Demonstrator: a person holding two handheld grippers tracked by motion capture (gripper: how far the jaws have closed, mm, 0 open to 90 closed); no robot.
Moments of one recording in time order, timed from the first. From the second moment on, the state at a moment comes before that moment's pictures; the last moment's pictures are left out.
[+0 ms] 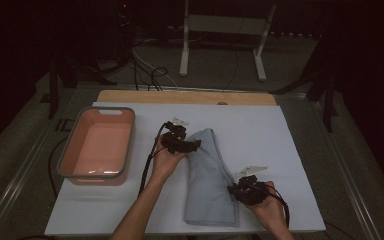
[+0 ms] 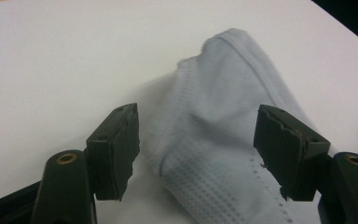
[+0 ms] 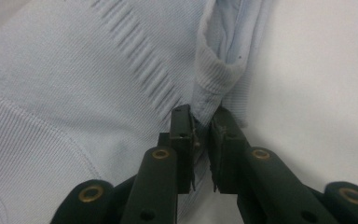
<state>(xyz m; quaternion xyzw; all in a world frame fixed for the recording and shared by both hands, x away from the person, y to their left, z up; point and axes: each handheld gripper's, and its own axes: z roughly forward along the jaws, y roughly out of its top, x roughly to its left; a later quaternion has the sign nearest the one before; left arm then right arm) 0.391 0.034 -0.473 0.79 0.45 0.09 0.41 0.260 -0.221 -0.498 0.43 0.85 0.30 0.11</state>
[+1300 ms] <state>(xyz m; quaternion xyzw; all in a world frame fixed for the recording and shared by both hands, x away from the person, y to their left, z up) 0.294 0.003 -0.477 0.87 0.31 0.02 0.39 0.270 -0.226 -0.498 0.43 0.83 0.31 0.13</state>
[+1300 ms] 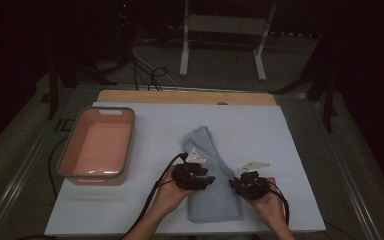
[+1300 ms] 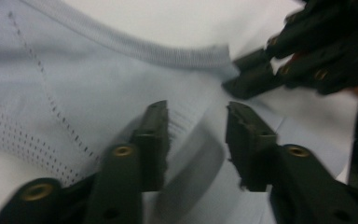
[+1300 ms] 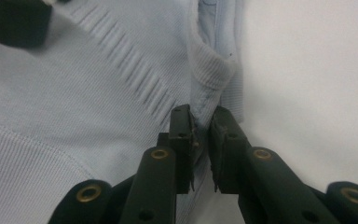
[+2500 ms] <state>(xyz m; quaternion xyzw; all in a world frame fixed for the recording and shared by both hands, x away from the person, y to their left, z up) 0.292 -0.014 -0.506 0.88 0.33 0.04 0.35 0.247 -0.229 -0.507 0.48 0.82 0.31 0.03</state>
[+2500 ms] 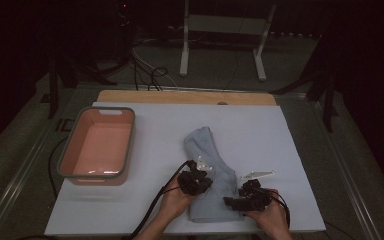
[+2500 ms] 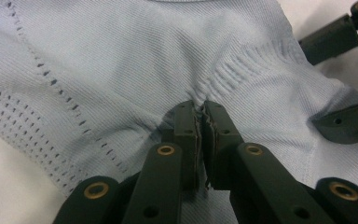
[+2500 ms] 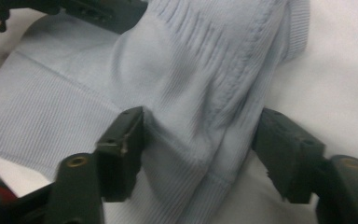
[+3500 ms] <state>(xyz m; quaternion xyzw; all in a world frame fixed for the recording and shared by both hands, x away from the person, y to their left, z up) 0.294 -0.025 -0.507 0.87 0.35 0.03 0.35 0.261 -0.239 -0.503 0.51 0.79 0.32 0.05</state>
